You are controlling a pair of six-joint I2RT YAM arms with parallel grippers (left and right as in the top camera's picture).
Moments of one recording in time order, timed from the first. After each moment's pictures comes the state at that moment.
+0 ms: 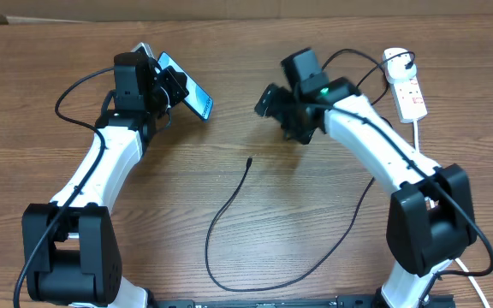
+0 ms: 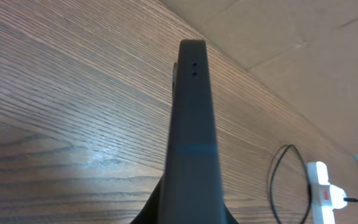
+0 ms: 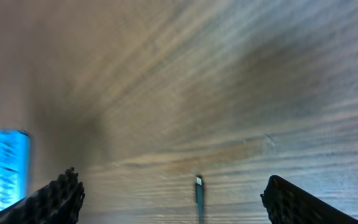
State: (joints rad) left arm -0.08 1.72 1.15 -0.07 0.23 -0.69; right arm 0.45 1.91 1.49 -0.73 -0.17 0.94
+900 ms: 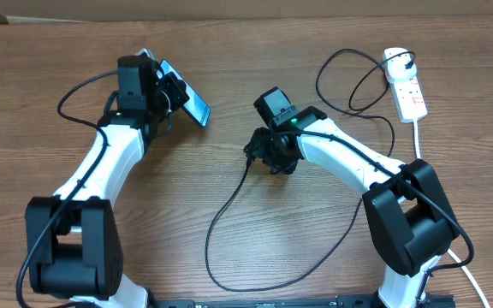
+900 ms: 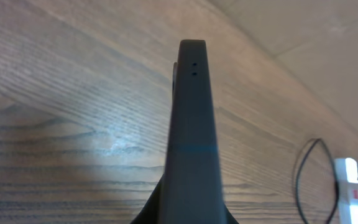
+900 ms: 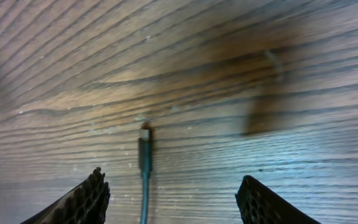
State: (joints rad) left arm -0.08 1.75 1.15 -0.11 0.21 -0.67; right arm 0.56 1.95 1.36 -0.71 -0.18 0.91
